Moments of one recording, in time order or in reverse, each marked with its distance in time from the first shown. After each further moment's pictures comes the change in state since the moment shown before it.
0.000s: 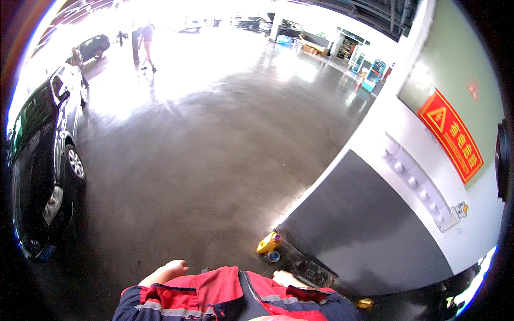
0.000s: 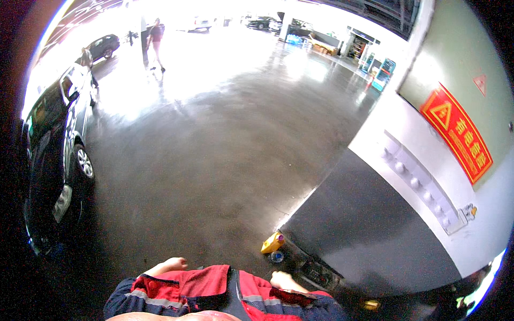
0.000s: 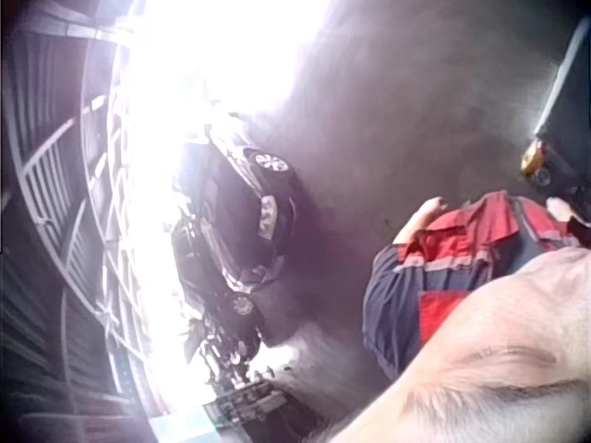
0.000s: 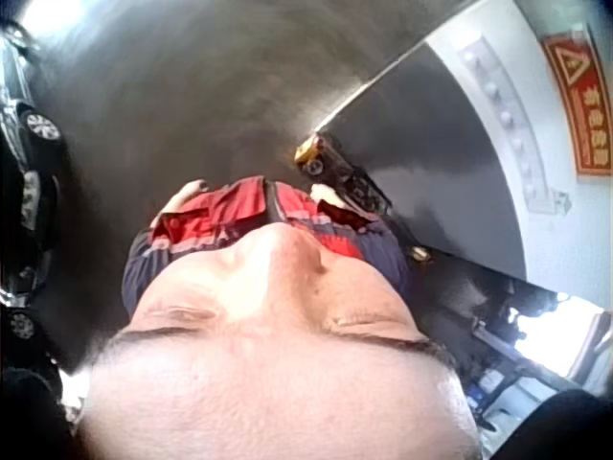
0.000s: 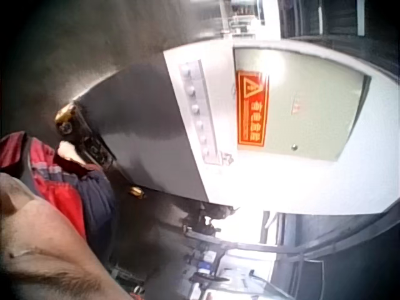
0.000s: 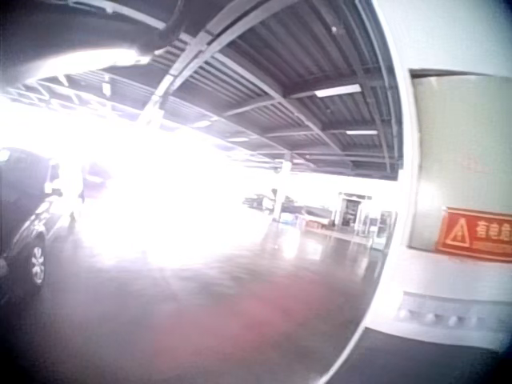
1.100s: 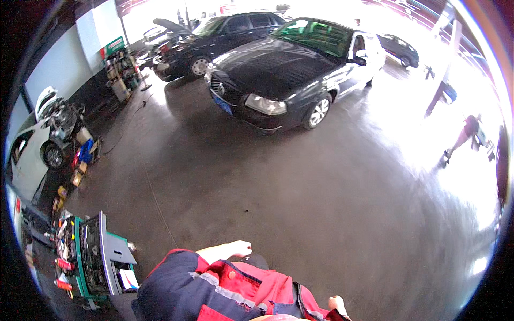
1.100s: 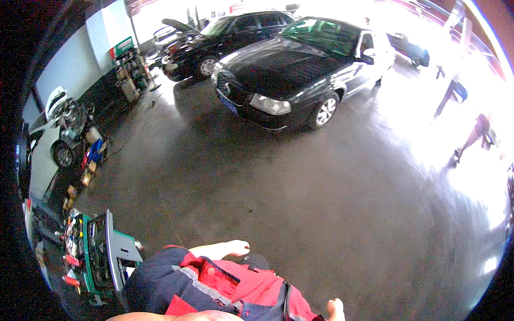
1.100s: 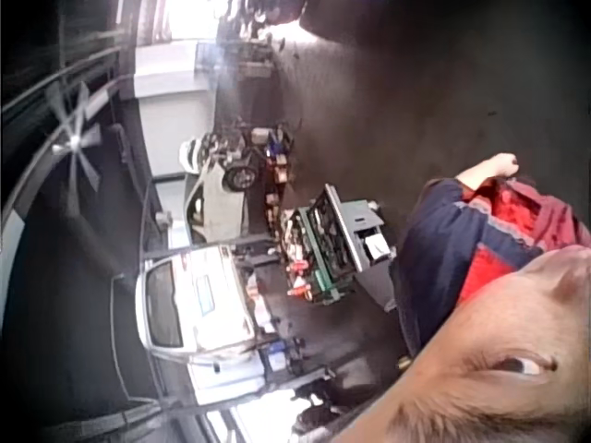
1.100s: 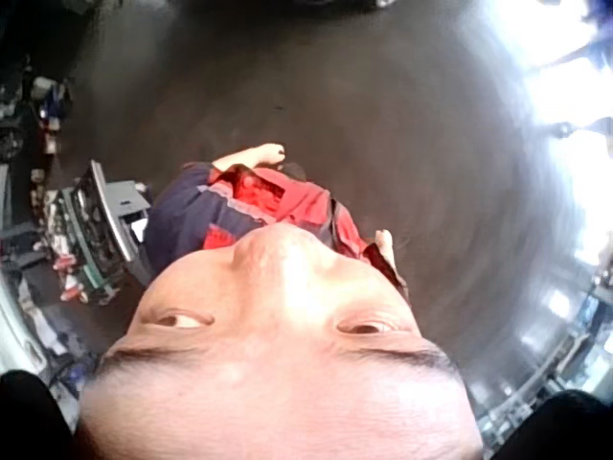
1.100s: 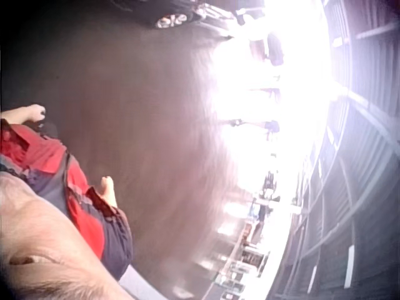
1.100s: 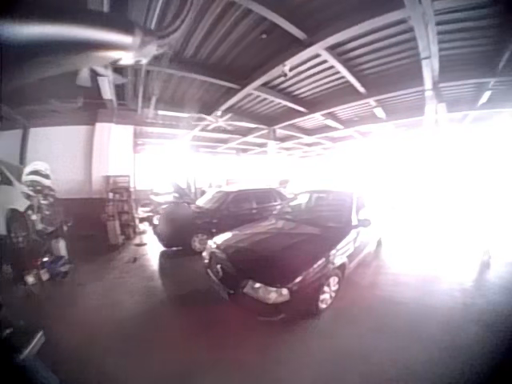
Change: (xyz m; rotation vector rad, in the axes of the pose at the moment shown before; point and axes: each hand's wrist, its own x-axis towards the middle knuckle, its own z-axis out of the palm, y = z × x) left_hand -0.004 -0.107 -0.076 -0.930 0.672 -0.703; right_hand 0.427 -0.260 -0.448 -0.339 0.137 -0.400
